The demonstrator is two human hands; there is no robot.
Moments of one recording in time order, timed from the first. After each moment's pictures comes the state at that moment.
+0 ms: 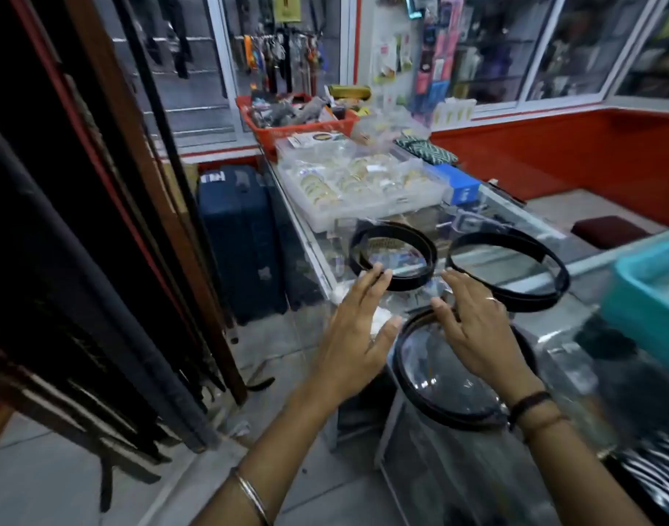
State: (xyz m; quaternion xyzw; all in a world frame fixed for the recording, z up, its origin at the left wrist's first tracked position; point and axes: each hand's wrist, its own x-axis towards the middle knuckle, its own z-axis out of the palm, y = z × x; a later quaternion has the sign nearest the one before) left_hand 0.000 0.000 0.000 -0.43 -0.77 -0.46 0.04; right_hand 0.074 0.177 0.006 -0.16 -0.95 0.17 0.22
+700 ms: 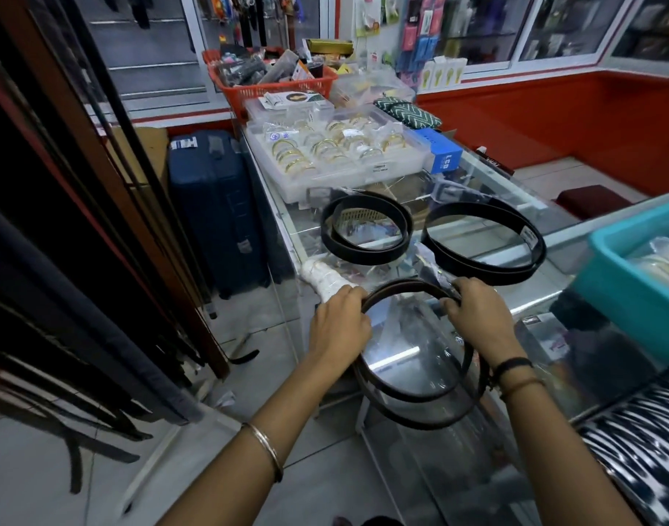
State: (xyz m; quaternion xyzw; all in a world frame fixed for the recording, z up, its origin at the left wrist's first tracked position) left_hand 0.002 0.048 -0.020 -0.28 -0.91 -0.31 -0.06; right_hand 0.076 0.235 -0.021 -0.31 -0.94 0.14 0.10
